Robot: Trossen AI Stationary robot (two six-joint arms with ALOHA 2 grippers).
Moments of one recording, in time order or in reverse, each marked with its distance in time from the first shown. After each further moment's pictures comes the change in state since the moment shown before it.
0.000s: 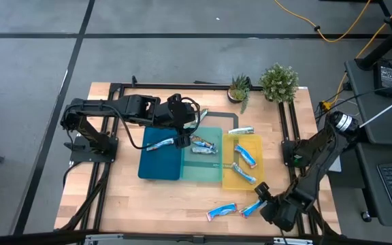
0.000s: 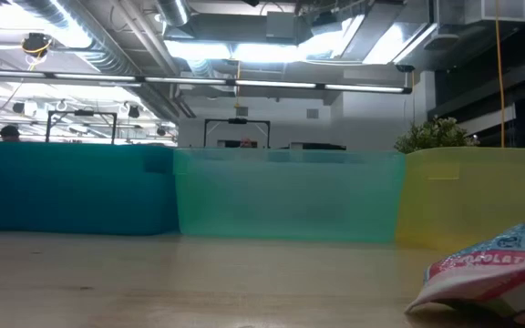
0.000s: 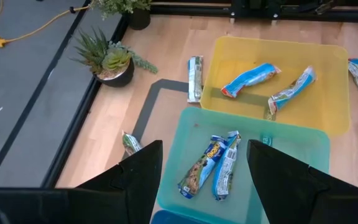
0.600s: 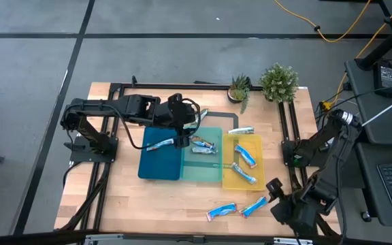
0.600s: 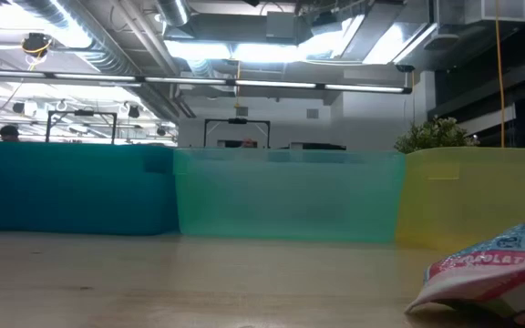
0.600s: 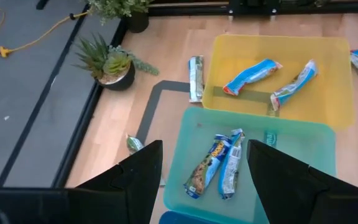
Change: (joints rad) left arm 0.000 0.000 0.000 0.000 0.000 0.053; right arm 0.040 -0.040 0.373 -0.452 -0.011 0.111
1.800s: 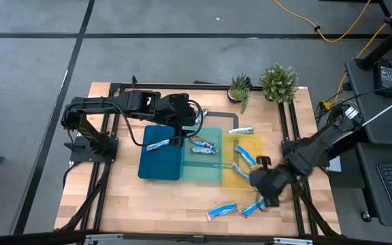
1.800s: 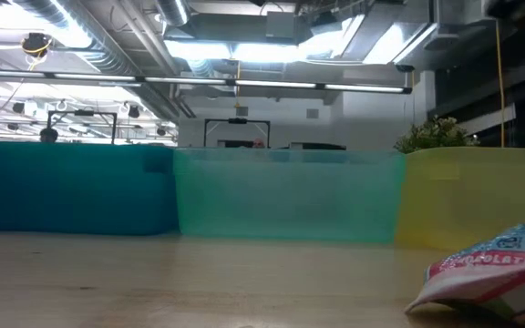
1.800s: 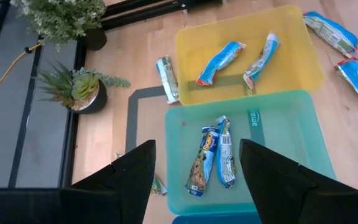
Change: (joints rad) left arm 0.054 0.000 0.000 -0.002 0.170 0.291; right arm -0.336 -0.115 -0.183 0.111 -0.030 0.195
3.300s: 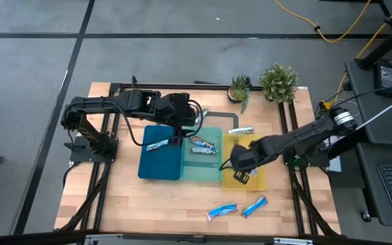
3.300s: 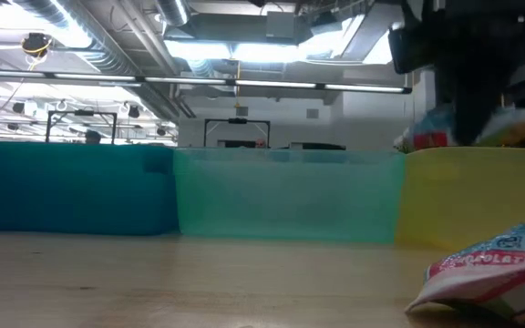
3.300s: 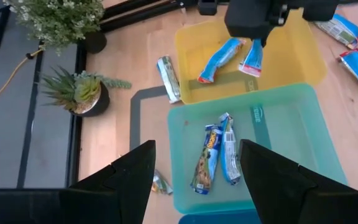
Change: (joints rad) left arm 0.009 0.000 0.000 -0.005 0.004 0.051; right arm -0.377 0.128 -0.111 0.087 -0.060 0.206
